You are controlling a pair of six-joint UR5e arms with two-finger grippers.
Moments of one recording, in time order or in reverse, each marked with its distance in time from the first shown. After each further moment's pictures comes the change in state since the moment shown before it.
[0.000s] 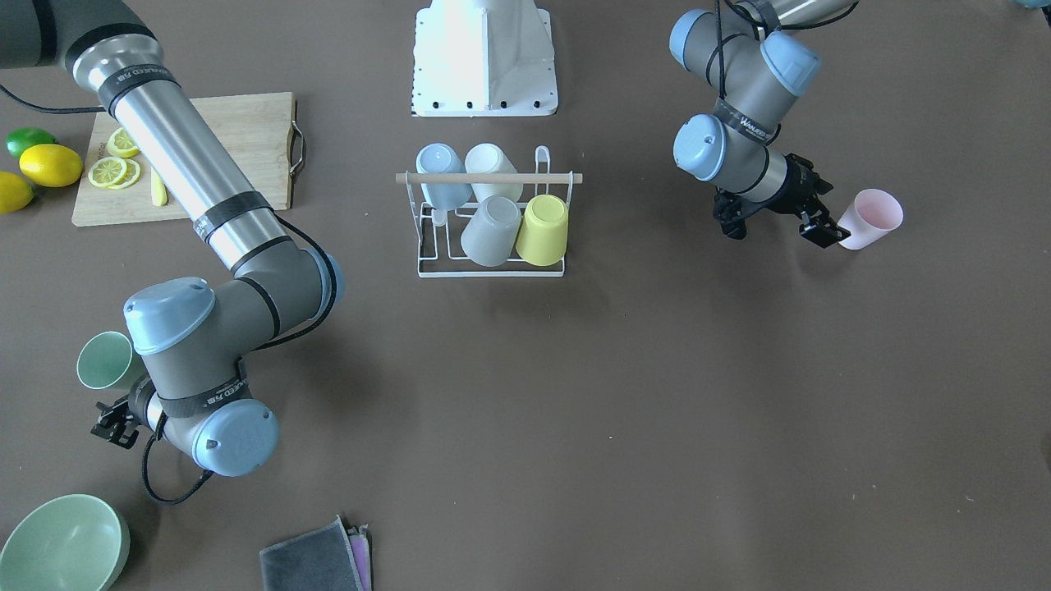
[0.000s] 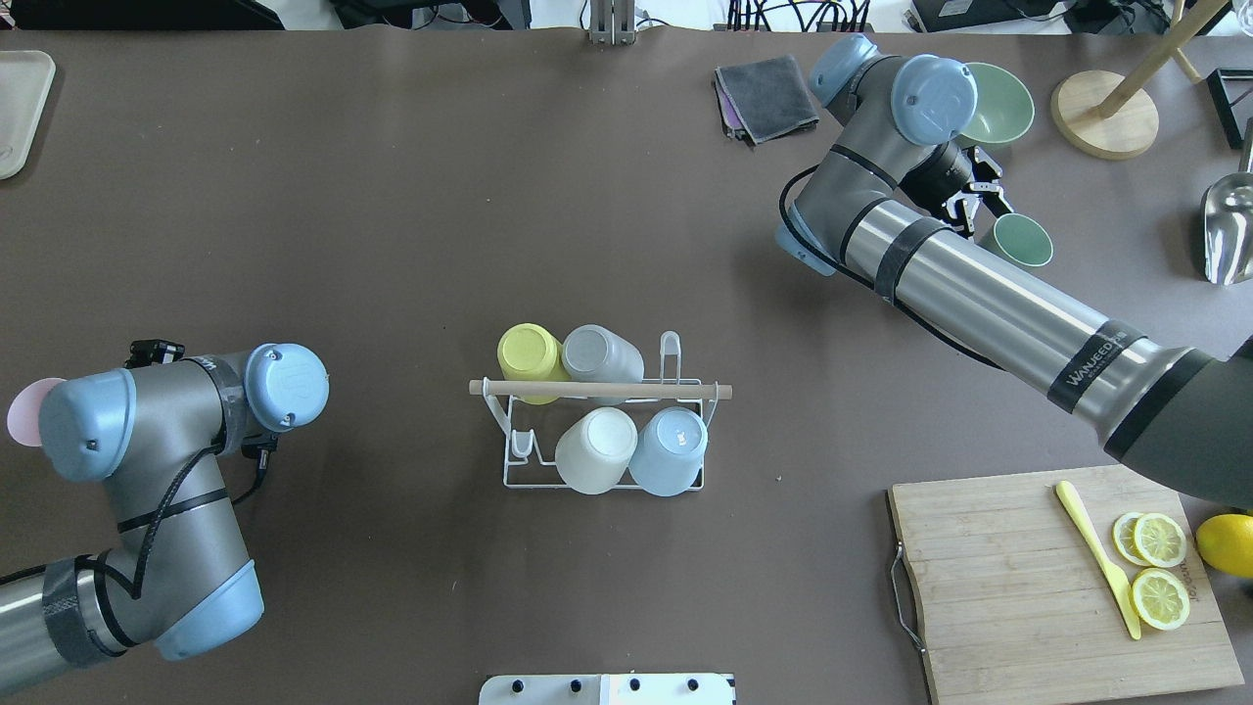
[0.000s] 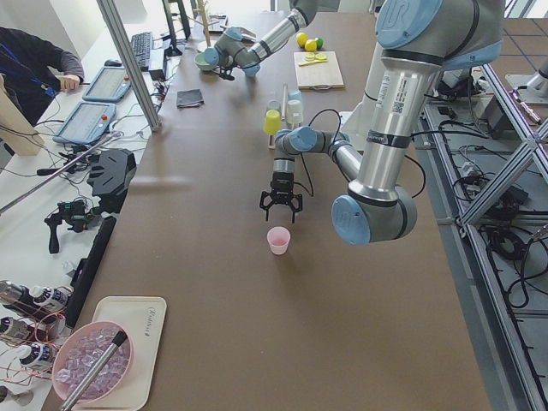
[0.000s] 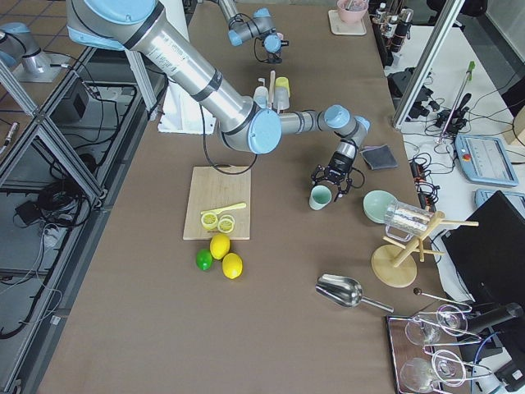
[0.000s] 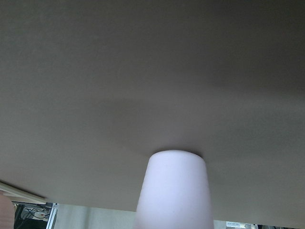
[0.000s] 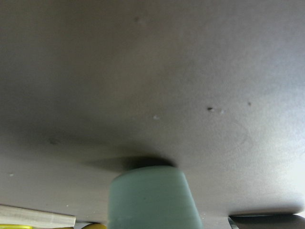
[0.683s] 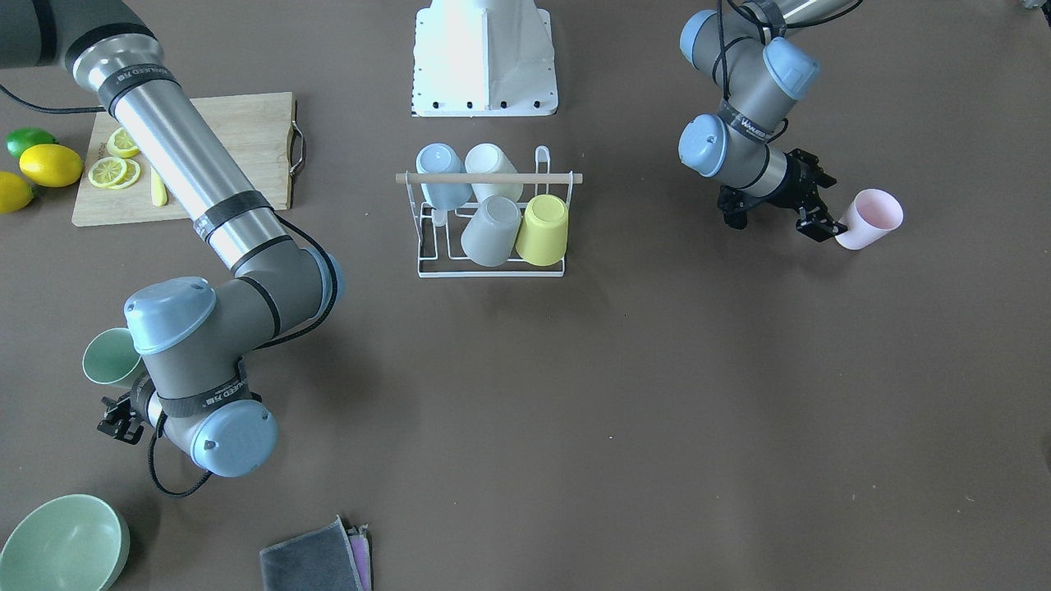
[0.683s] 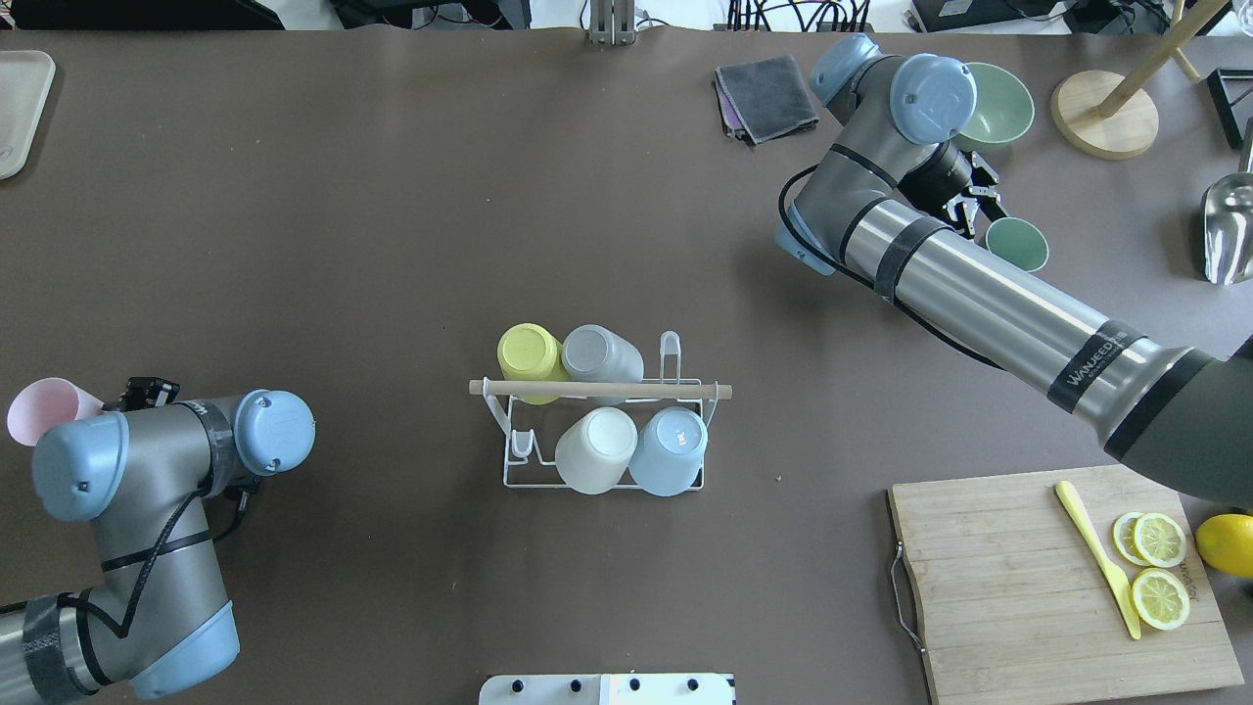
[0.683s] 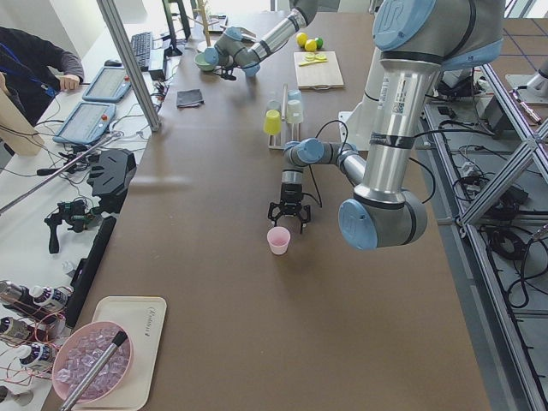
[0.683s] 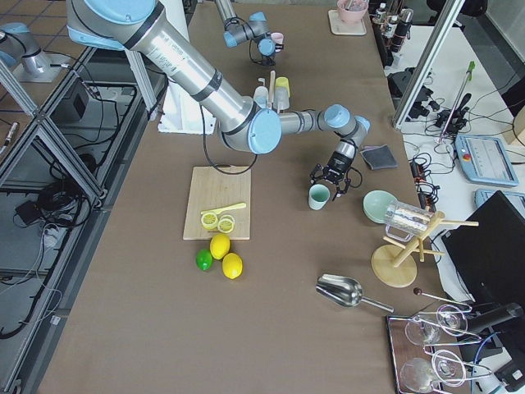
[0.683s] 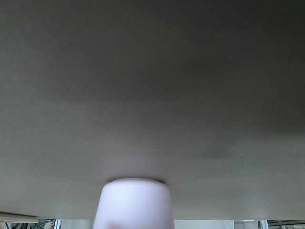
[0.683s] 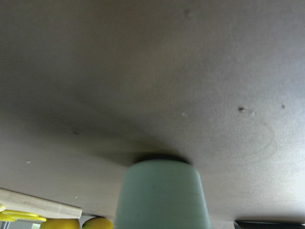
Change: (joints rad) left arm 0.055 0.061 0.019 -0.050 0.006 0.057; right arm 0.000 -0.001 0.004 -0.026 0.019 -0.067
